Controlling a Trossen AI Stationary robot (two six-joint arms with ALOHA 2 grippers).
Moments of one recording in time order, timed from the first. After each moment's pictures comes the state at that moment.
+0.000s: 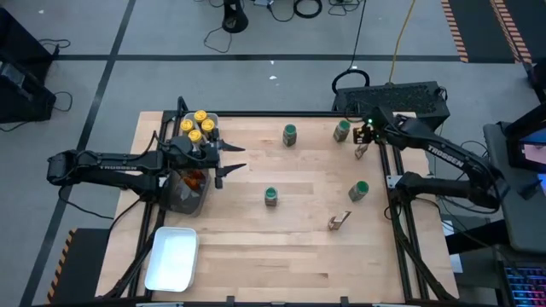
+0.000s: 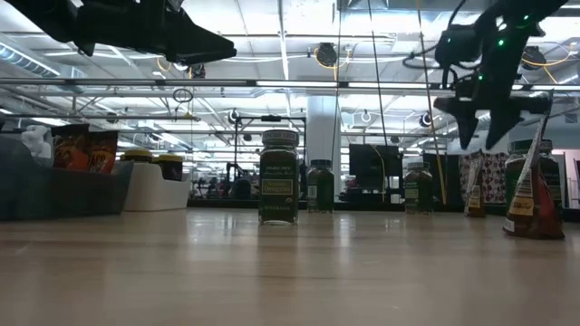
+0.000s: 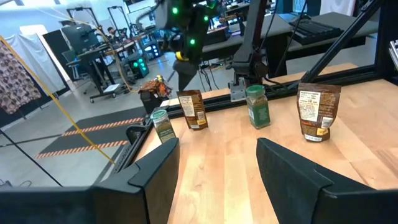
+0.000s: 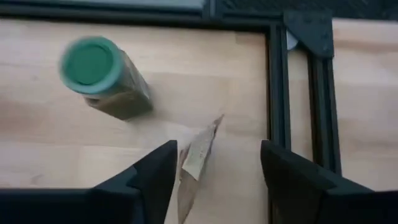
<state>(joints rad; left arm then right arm) 0.19 0.95 0.48 0.38 0.08 0.29 -0.76 1.00 0.79 -0.93 0.37 0.71</state>
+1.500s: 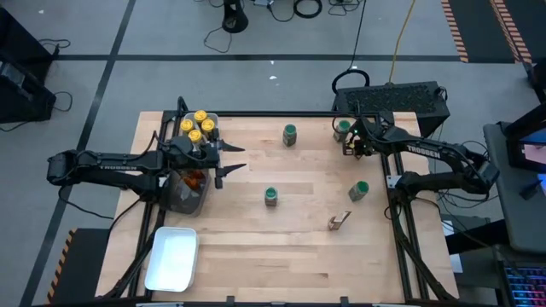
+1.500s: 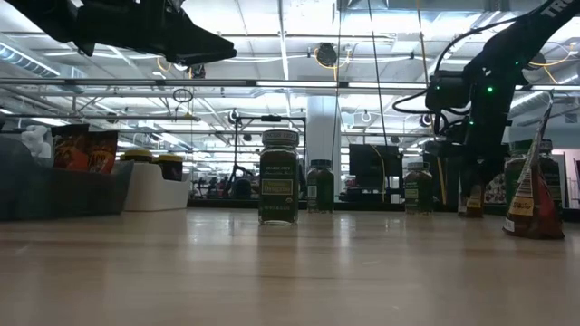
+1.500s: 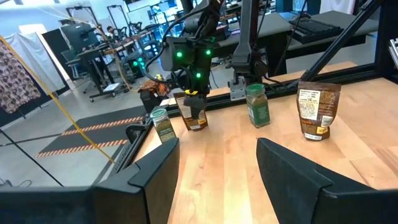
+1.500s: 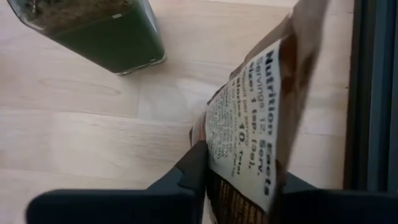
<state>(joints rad) 0.19 0.95 0.48 0.38 0.08 0.29 -0.76 1.18 0.58 -0.62 0.23 0.72</state>
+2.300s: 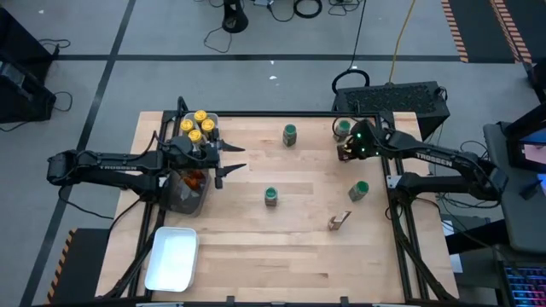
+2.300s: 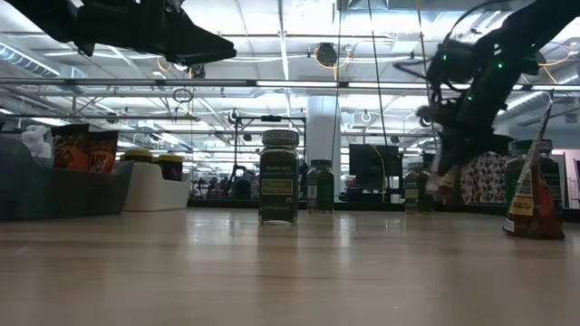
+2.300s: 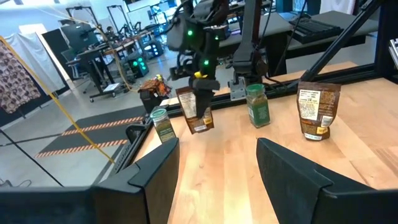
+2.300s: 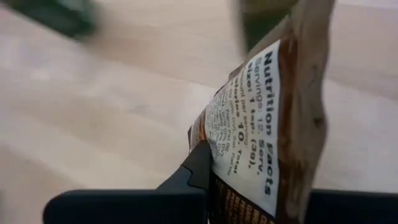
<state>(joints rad) 0.19 0.95 0.48 0.38 0.08 0.29 -0.63 1.04 0.58 -0.55 0.04 0.71</state>
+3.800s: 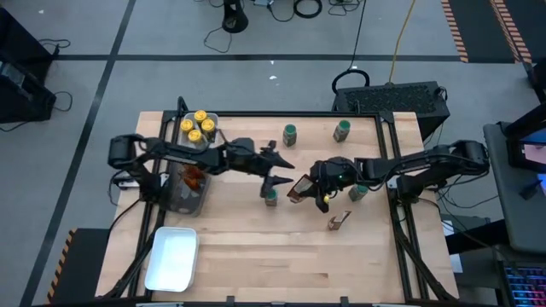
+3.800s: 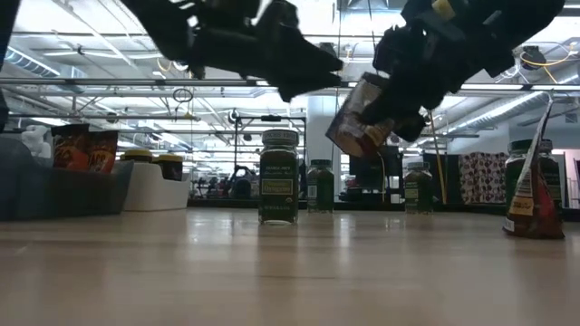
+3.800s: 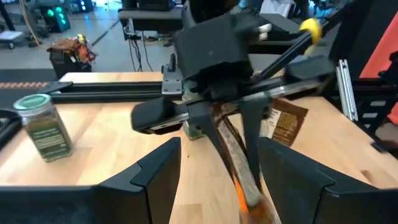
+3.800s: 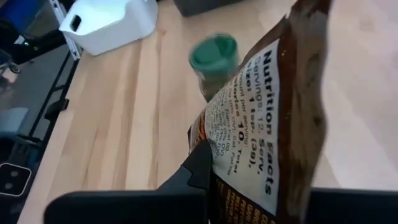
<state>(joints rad) 0.13 1.68 0.95 0.52 0.28 0.04 -0.02 1.31 0.61 0.15 -0.16 0.36</state>
